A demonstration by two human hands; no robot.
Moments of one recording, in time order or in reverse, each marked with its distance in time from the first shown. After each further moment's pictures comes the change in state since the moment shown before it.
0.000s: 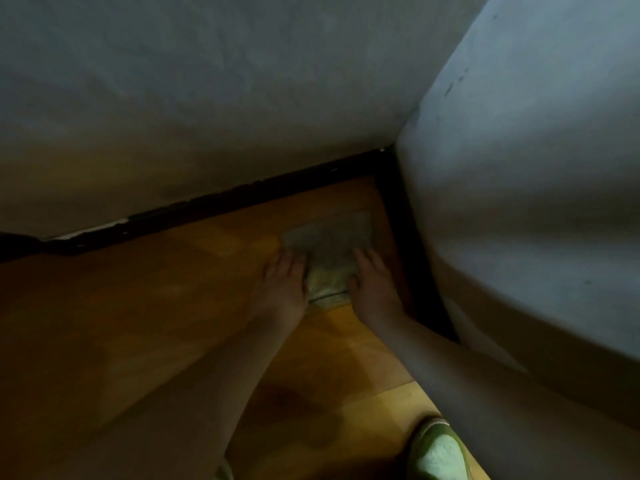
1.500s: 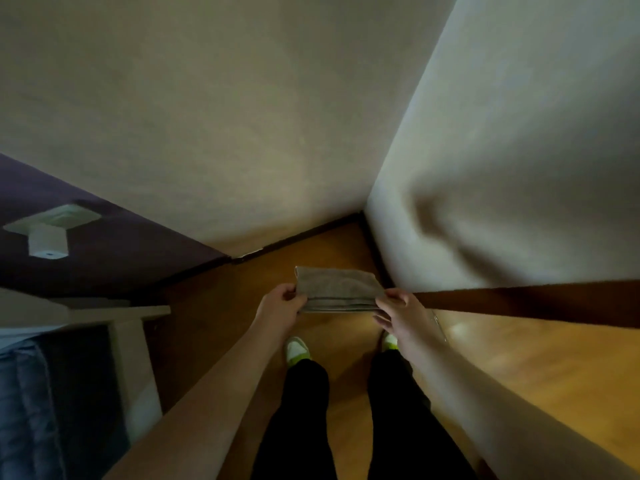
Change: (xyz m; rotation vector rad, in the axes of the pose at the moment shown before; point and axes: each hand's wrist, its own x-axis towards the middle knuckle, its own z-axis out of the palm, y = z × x) left_hand -0.427 0.079 -0.452 -1.125 -0.125 -0.476; right_hand -0.447 -0.232 -0.305 1.199 0.082 0.530
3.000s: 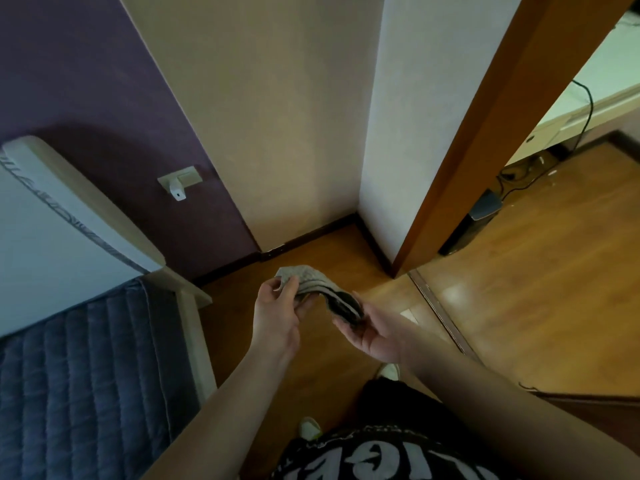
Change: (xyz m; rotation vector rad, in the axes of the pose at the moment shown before) left_hand -0.393 -0.187 -0.074 -0.792 -0.030 0.338; right_hand -0.373 0.211 -0.040 0.378 -0.463 0.321
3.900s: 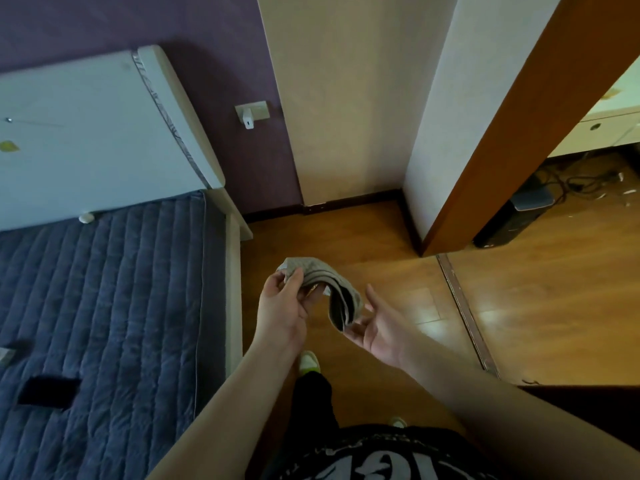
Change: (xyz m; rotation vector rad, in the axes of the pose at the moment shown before) left_hand -0.197 -0.096 -0.079 -0.261 0.163 0.089; right_hand -0.077 0.143 -0.105 -0.293 -0.108 -0.004
